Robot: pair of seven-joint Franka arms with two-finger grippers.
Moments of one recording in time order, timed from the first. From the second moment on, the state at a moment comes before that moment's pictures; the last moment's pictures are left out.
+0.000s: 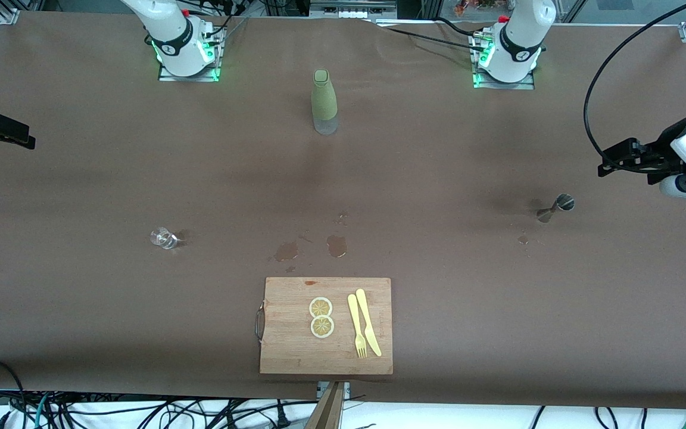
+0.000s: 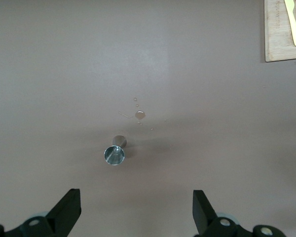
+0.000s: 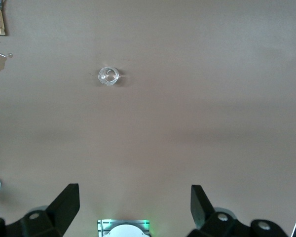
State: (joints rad) left arm -0.07 0.13 0.10 -1.53 -0.07 1.58 0.13; right arm -0.02 0.18 -0.05 -1.33 -0.05 1.35 -0.09
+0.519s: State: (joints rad) left arm -0.07 0.13 0.11 -1.55 -0.07 1.58 0.13; right arm -0.02 0.18 -0.05 -1.33 -0.05 1.35 -0.09
